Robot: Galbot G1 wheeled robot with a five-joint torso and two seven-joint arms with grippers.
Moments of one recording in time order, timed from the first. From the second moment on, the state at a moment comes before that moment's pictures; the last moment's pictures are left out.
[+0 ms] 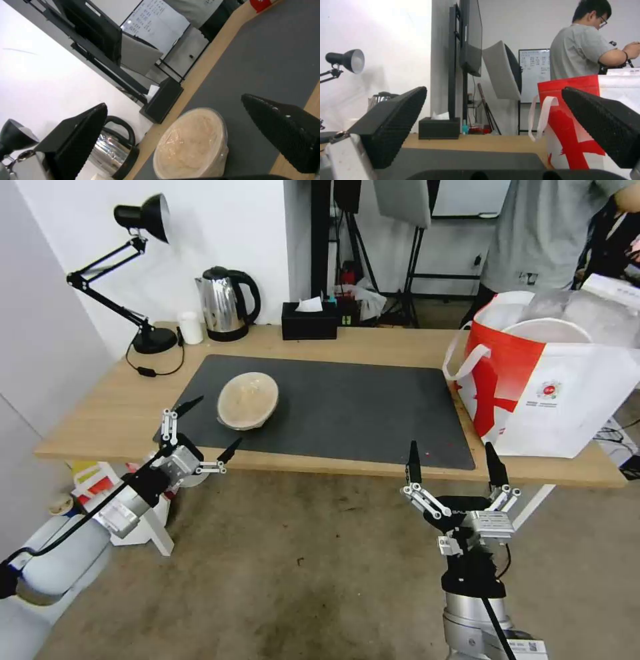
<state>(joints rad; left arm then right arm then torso) 1.44 -0.69 -0.58 -2.04 -0.05 -0.28 0.13 -1.72 1.15 0.14 2.35 -0.20 0.36 0.62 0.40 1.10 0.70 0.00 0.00</state>
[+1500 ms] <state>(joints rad) 1.32 -0.65 -0.45 -1.92 -0.04 -0.27 0.13 -1.72 1.15 0.14 2.35 -0.20 0.36 0.62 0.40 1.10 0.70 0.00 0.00</state>
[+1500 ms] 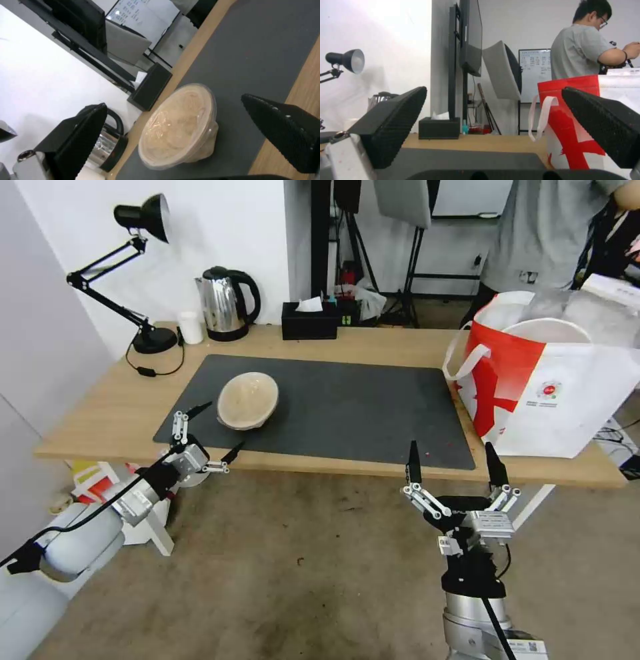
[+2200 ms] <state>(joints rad) 1.28 -0.63 -0.44 -1.87 -0.04 -0.28 0.14 -1.72 1.15 0.14 2.35 -0.20 0.36 0.62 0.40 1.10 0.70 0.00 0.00</state>
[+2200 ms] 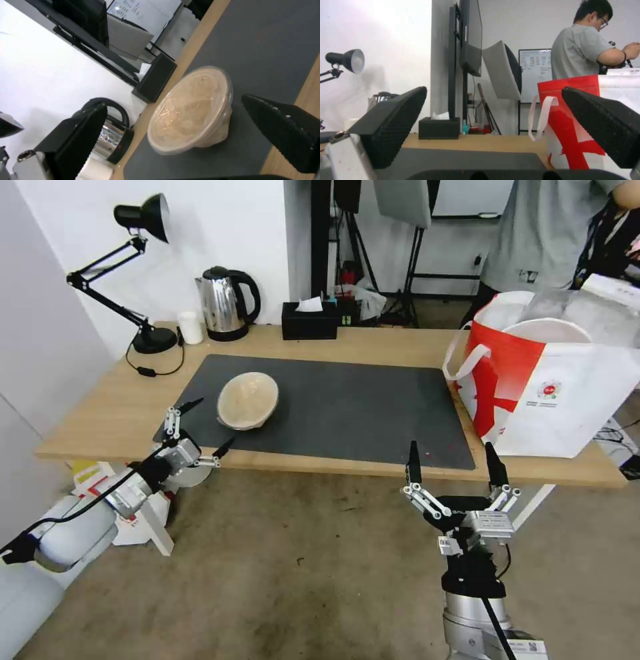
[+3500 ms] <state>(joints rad) 1.18 -0.65 -0.38 -1.74 0.00 -0.28 0.14 -1.72 1.15 0.14 2.35 -0.20 0.36 0.62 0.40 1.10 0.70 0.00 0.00</state>
